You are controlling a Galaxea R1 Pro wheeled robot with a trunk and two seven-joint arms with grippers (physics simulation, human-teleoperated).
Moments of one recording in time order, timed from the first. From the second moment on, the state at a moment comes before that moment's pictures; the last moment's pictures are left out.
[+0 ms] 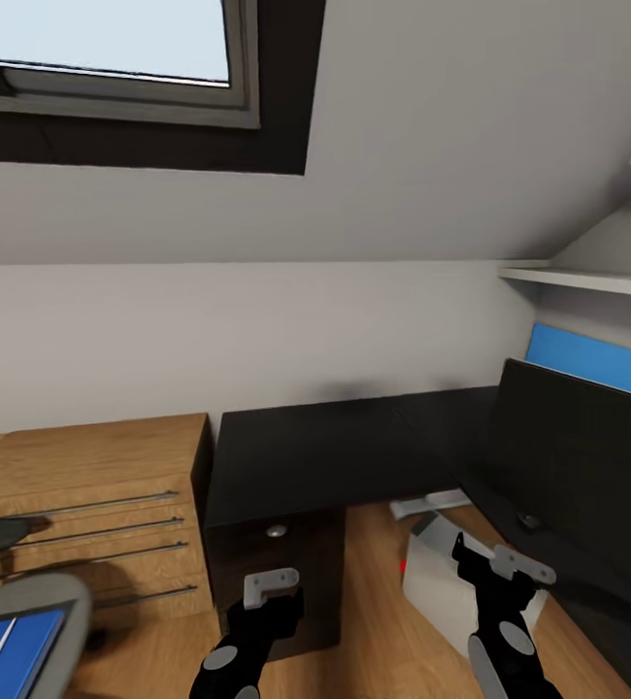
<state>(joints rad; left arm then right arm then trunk) -0.17 0.02 -0.65 -1.33 0.66 0.29 0.62 -0.16 -0.01 0.02 -1.24 -0.25 0.02 -0.48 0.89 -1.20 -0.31</state>
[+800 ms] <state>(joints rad) -0.17 0.02 -0.64 -1.42 0.67 0.29 0.62 -0.16 -0.01 0.03 -1.24 -0.25 -0.03 -0.46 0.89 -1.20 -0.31</state>
